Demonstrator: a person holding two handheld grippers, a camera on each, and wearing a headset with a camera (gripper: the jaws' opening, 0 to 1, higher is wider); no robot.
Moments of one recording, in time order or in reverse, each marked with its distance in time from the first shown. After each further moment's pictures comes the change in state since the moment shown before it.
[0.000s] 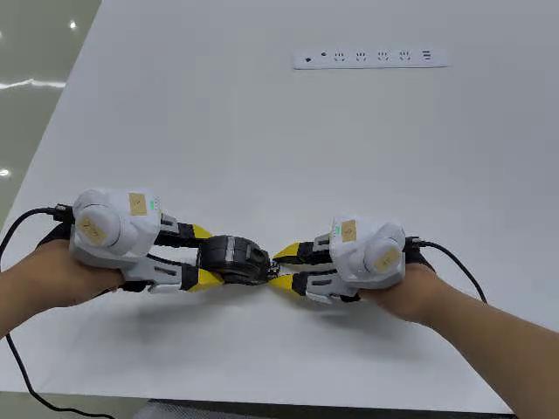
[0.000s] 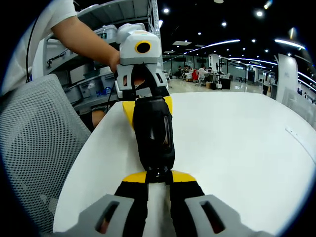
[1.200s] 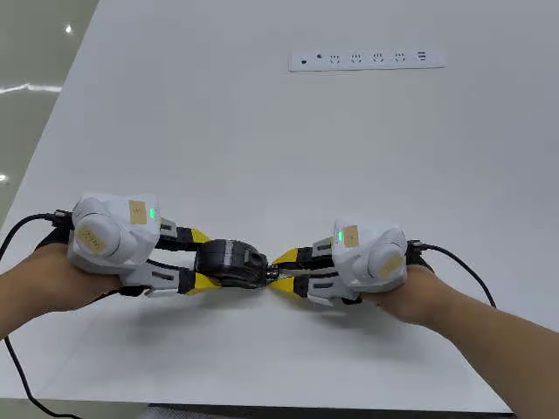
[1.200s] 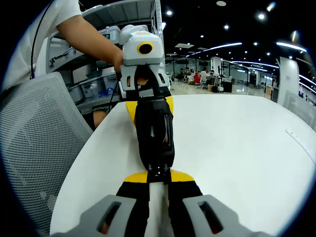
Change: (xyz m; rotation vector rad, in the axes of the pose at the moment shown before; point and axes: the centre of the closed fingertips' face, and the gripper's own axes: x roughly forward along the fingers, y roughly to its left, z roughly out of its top) left arm 0.001 -0.002 0.000 0.066 0.033 -0.006; right arm -0.006 0.000 -0.001 -0.018 -0.022 0.009
